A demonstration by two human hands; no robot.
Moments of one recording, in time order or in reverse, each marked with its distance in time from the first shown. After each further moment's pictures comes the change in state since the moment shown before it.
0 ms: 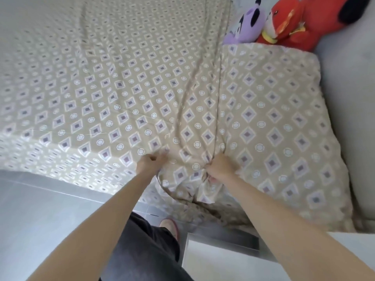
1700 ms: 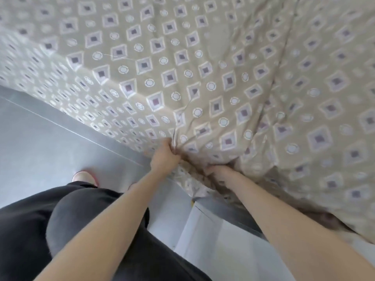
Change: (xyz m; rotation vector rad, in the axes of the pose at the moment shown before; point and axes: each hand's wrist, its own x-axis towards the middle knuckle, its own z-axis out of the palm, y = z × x) left_hand 0.017 -0.143 0.047 0.053 -0.124 -0.031; right_hand 0.011 0.009 0.160 0.368 -0.481 0.294
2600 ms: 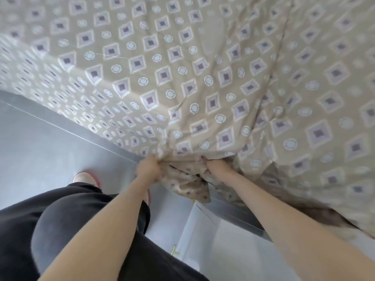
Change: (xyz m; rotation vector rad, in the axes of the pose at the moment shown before) left_hand 0.005 -0.038 -0.004 0.309 -0.071 -0.175; right_hand 0.016 -0.001 0.006 -0.276 0.105 -0.285
